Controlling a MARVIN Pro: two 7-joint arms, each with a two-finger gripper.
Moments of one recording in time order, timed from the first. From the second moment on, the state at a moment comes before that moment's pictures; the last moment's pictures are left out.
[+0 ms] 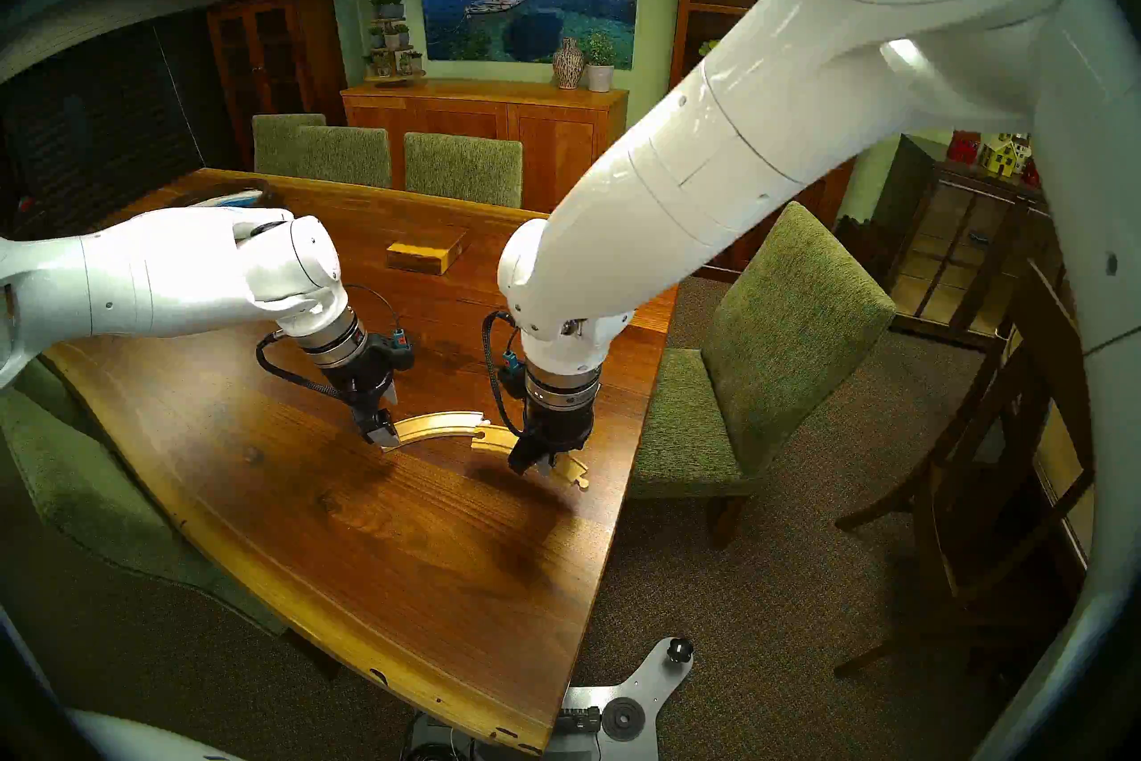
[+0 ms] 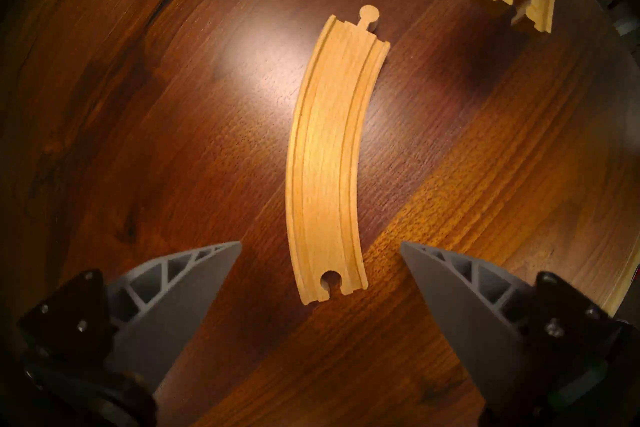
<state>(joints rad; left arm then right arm) -0.06 -0.77 0.46 -1.38 -0.77 0.67 -0.81 0.63 -1.57 -1.09 -1.71 2.40 0.56 0.00</state>
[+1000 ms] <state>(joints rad) -0.01 -0.83 0.47 -1.31 -0.78 0.64 -0.80 0.63 -1.57 -1.09 -1.71 2.40 0.56 0.00</state>
